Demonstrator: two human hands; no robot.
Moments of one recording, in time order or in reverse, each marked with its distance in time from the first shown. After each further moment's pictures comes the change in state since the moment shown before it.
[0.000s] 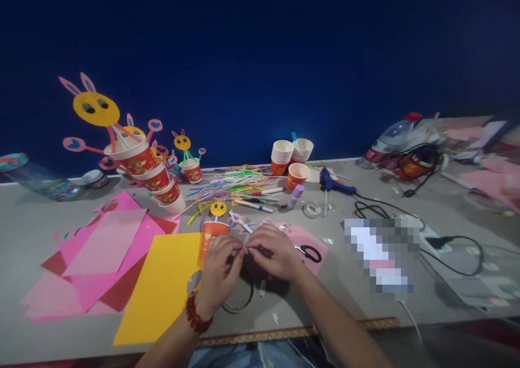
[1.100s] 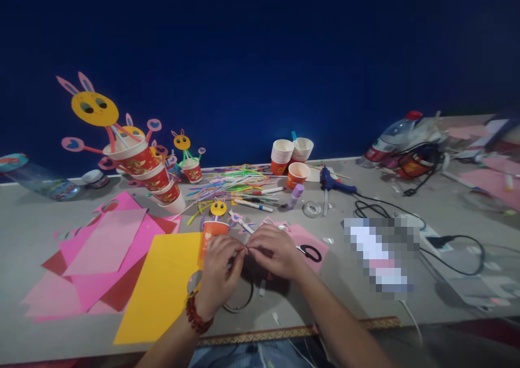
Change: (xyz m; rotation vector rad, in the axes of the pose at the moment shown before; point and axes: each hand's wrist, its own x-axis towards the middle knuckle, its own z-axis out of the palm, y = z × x) left_hand 0.000 0.002 0.000 0.084 -0.016 0.051; right_hand 0.004 0.000 -0.006 0.018 -0.027 -0.060
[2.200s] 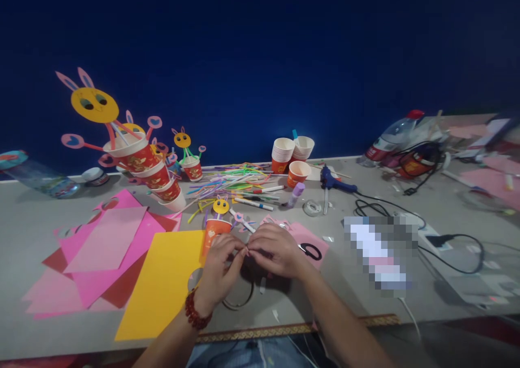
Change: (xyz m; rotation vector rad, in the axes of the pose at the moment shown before) left_hand 0.000 -0.001 -0.002 -0.199 -0.066 -0.097; right_hand 0.000 -0.001 -0.003 -0.058 -0.026 -0.093
